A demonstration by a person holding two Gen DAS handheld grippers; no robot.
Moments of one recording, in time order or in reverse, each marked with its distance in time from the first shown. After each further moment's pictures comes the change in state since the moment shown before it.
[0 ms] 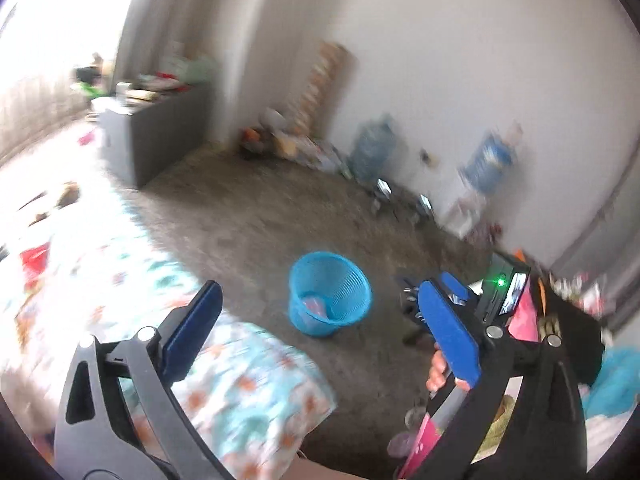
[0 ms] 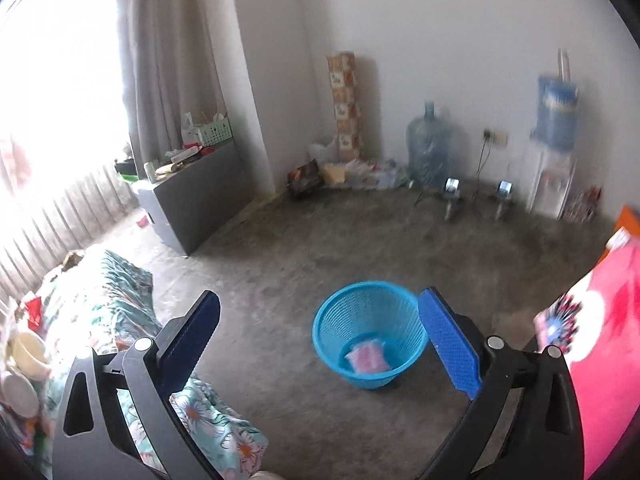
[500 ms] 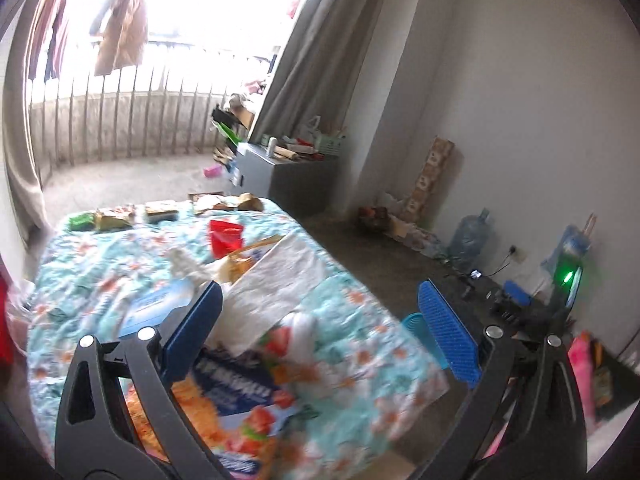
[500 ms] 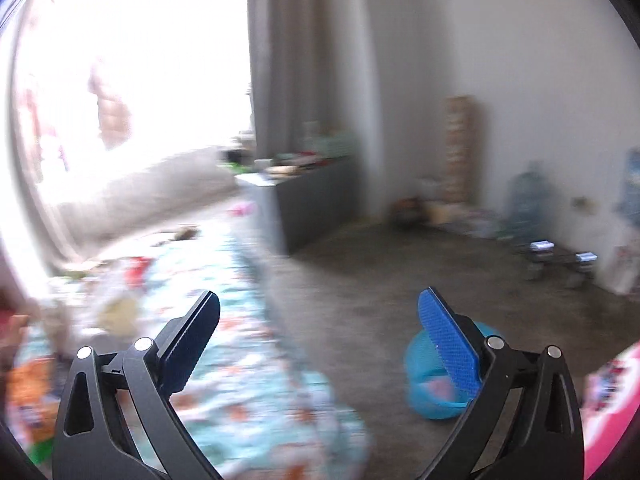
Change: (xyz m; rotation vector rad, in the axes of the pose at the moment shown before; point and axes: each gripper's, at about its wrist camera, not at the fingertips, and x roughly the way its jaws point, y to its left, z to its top) left arm -0.157 0.096 -0.109 -0.132 -0.306 0.341; right arm -0.068 0.114 -0.011 -0.195 -0.056 0.415
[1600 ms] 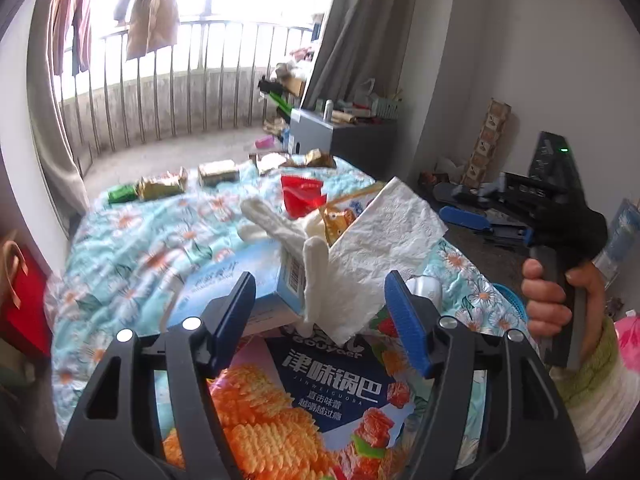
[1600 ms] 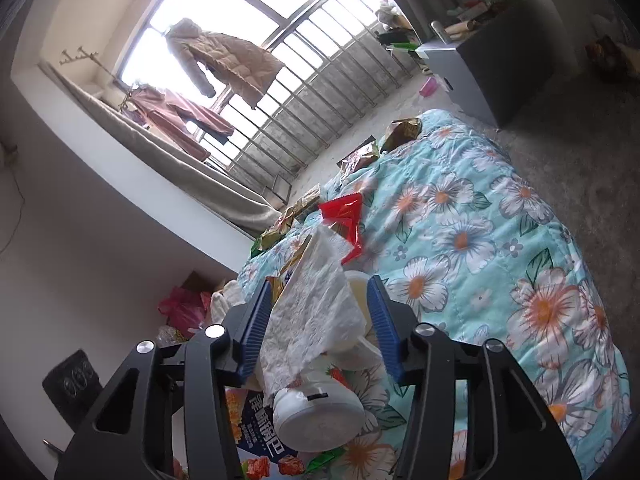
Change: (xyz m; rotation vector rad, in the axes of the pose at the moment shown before) left arm 0.069 0.071 -0.032 0.007 0.134 0.184; right arm 0.162 0.122 0.003 0.254 0.457 0.730
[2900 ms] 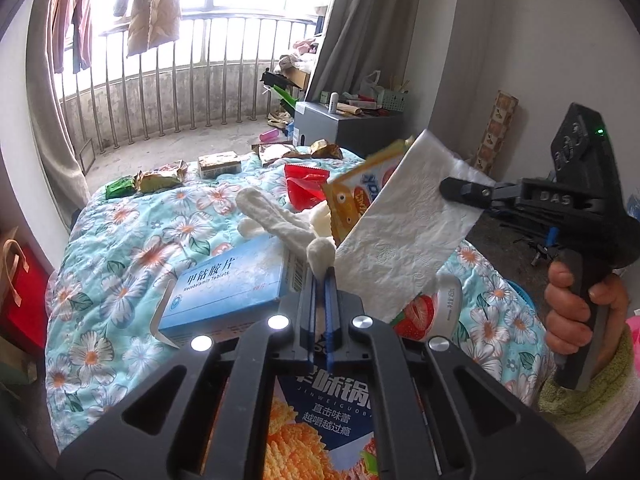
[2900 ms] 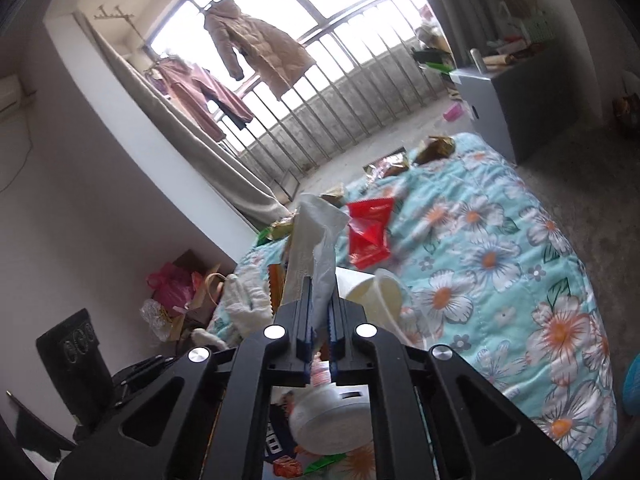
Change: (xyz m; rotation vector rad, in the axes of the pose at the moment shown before) left arm 0.017 0.000 -0.002 0.004 0.000 0.024; right arm 0.001 0.040 -0.011 -0.177 -0.022 0.003
